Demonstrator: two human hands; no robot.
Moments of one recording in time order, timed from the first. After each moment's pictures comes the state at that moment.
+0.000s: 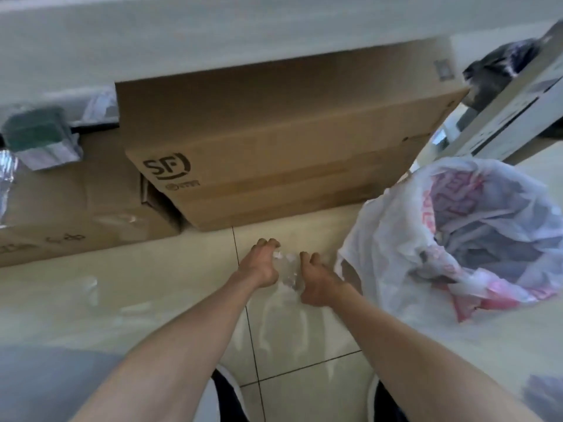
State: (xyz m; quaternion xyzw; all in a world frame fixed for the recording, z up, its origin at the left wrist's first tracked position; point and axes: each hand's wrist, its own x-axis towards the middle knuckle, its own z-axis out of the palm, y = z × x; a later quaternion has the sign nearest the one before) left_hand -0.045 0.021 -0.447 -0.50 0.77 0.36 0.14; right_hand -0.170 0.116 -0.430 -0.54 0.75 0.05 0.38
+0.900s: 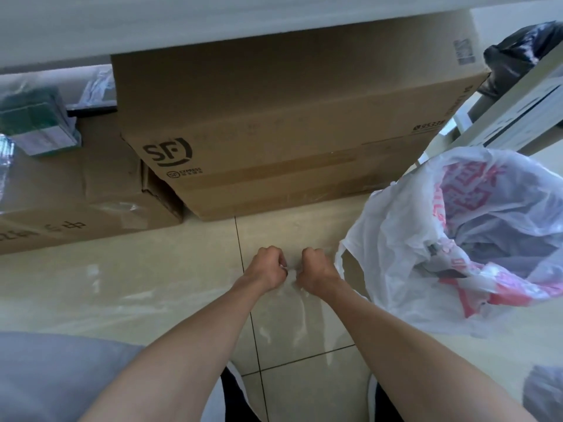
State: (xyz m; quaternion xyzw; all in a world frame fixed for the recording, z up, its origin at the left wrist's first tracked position) left_hand -0.042 0.042 -0.475 -0.53 0.74 0.40 0.11; right_hand -0.157 0.104 -0.440 -0.47 0.81 0.03 0.36
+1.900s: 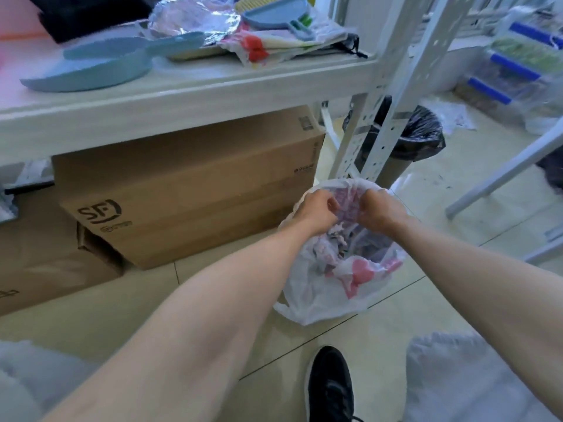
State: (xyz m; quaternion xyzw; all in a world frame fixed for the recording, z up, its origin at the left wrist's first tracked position) left_hand -0.272 0.097 -0.265 -0.33 0.83 0.45 -0.08; right_hand -0.386 0.195 -0.235 -0.44 0.90 -0.03 0.07
